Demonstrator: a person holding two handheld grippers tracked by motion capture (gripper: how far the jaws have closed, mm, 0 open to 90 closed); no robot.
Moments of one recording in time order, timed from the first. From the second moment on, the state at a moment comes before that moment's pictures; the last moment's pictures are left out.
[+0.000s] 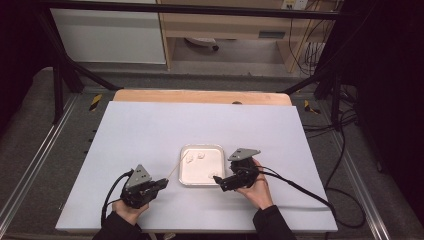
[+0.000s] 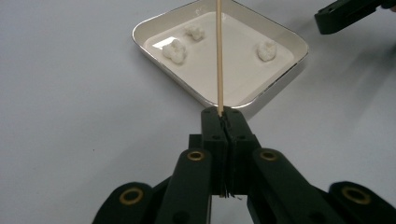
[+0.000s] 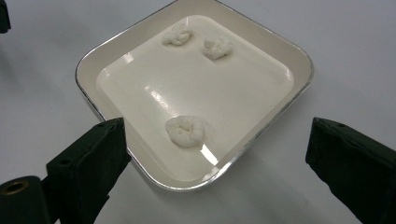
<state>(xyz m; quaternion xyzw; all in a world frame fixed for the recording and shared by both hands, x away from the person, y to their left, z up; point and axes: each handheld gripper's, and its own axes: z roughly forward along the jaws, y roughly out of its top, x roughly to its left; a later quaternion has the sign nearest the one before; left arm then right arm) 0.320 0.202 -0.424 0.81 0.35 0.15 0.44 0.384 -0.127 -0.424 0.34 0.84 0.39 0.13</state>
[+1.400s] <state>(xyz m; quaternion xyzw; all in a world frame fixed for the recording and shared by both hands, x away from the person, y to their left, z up) 0.320 0.199 -0.427 0.82 0.35 0.15 0.44 0.394 -0.098 -0.449 0.32 0.86 0.37 0.13</state>
